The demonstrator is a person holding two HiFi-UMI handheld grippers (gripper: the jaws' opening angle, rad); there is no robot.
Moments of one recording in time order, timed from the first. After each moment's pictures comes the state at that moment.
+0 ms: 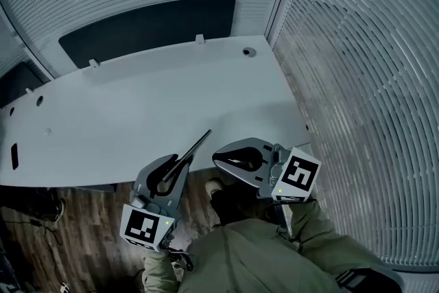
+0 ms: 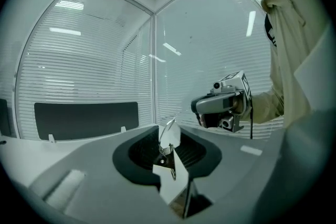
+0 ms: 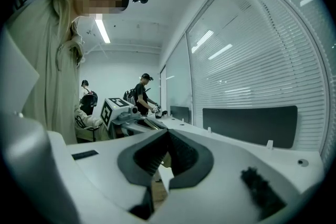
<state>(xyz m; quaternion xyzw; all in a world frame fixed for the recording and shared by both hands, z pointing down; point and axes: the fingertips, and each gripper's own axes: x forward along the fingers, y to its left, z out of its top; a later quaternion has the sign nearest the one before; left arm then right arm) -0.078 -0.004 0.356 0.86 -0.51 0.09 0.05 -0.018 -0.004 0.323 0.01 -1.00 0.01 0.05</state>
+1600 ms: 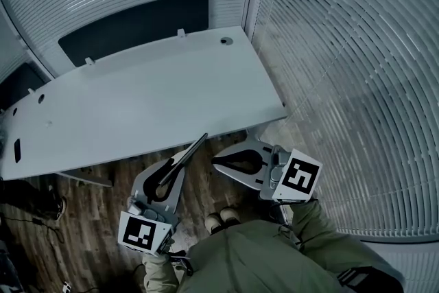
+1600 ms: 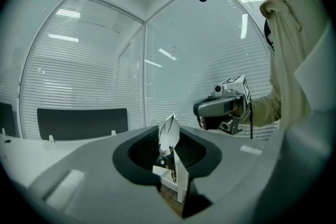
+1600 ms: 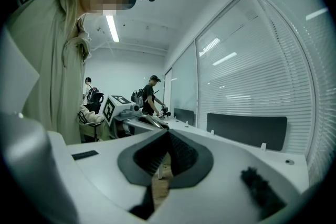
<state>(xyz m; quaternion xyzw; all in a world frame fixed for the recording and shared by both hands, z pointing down) -0.005 0.106 0.317 0.86 -0.50 0.08 0.02 0.063 0.110 0.285 0.02 -1.00 -0.02 0.04</state>
